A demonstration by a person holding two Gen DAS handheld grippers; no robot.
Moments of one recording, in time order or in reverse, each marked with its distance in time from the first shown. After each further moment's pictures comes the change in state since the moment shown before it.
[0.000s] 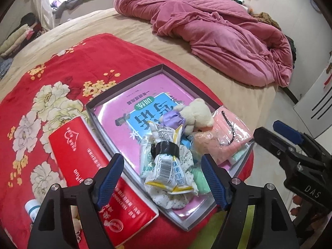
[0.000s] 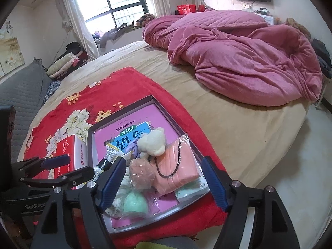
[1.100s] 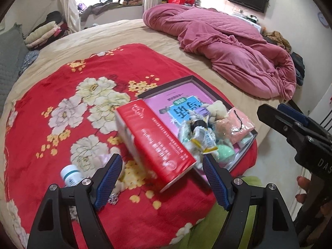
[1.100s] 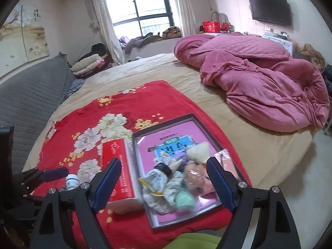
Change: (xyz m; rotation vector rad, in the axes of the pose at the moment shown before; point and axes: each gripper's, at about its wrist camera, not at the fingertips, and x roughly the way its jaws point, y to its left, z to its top) left arm -0.108 0.058 -0.068 -0.091 -0.101 0.085; right arm -0.067 0.095 -0.003 -0.137 -0.088 0.093
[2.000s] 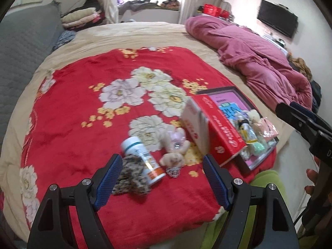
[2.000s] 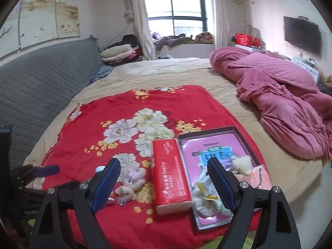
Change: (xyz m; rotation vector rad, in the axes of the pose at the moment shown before) left arm -0.063 0.126 -0.059 -0.205 -0.044 0.104; right arm -0.007 0.118 -0.002 -0.198 -0.002 0.104
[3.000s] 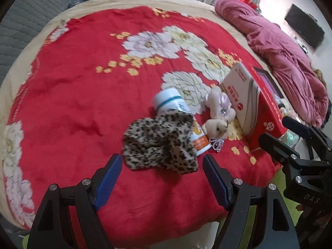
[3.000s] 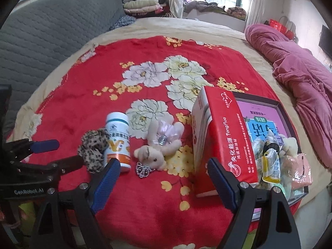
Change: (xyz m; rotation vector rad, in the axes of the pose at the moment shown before) left arm 0.081 0.061 -0.051 -0.152 0.188 0.007; right arm 0.105 0.081 -0.063 -0.188 0.285 0.040
